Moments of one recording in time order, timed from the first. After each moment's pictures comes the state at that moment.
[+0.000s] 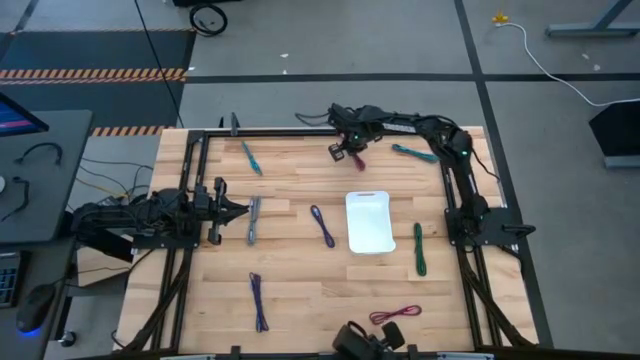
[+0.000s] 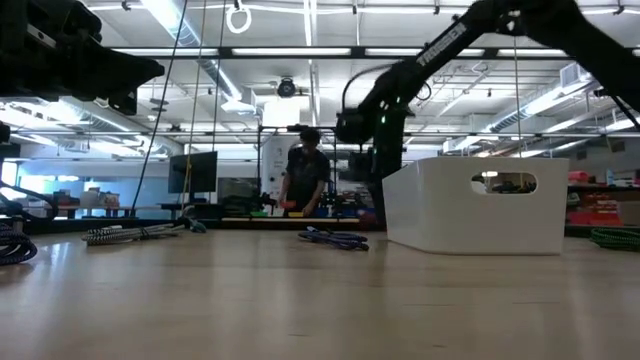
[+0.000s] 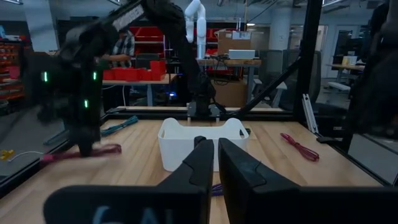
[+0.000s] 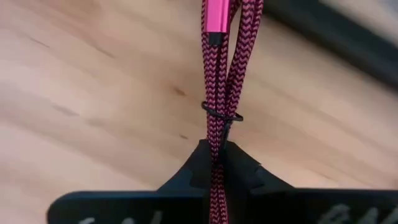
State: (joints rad) left arm 0.01 0.01 0.01 0.10 -0.03 -0.01; right arm -0.61 2.10 1.64 -0.88 0.12 0.50
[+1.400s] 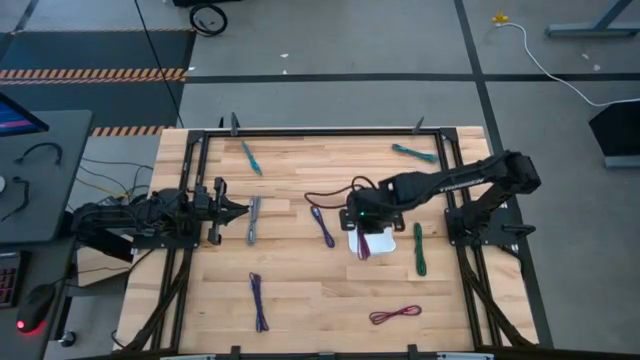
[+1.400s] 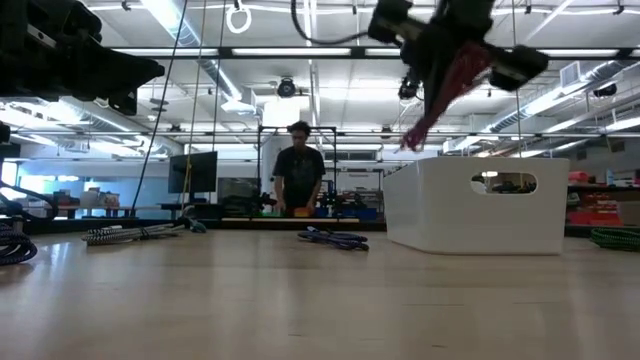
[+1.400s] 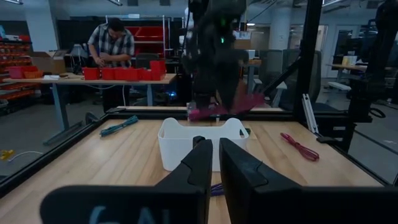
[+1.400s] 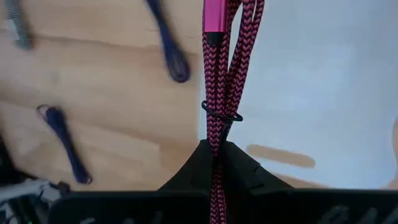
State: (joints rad) left arm 0.01 0.01 0.01 0.10 -0.03 -0.01; right arm 0.10 1.57 1.25 -0.87 -0.09 1.63
